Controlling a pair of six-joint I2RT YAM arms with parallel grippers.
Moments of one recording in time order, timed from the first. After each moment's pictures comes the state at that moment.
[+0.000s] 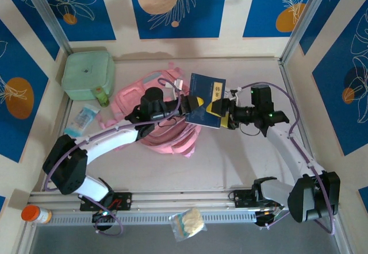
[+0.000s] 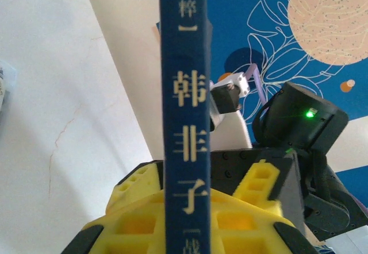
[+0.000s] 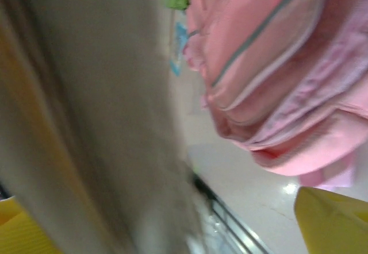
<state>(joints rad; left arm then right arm) -0.75 1.48 0.98 0.40 0.48 -1.08 0.17 1.14 0.87 -0.43 -1.02 0.74</state>
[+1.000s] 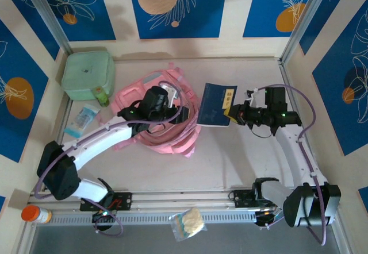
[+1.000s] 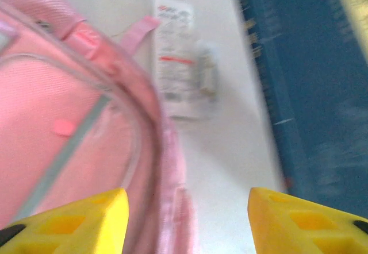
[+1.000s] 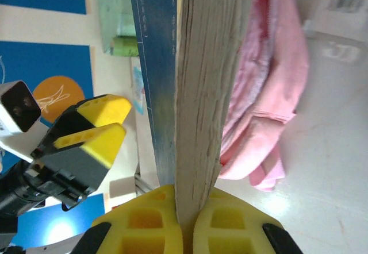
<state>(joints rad) -0.75 1.43 1.12 -0.36 0.09 -0.37 0.01 1.08 0.93 -0.73 -0.86 0.63</state>
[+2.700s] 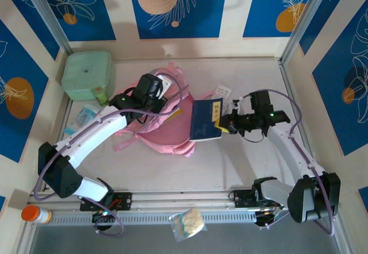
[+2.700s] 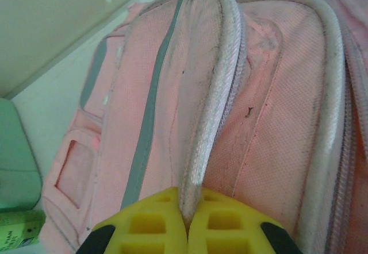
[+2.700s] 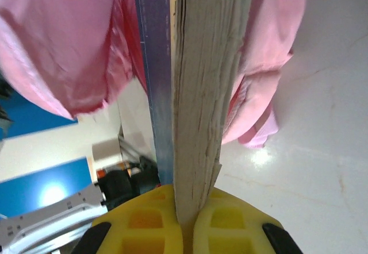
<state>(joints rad) -0.67 1.43 1.32 -0.65 -0.29 0.11 0.18 1.15 0.88 -0.74 -0.85 0.63</state>
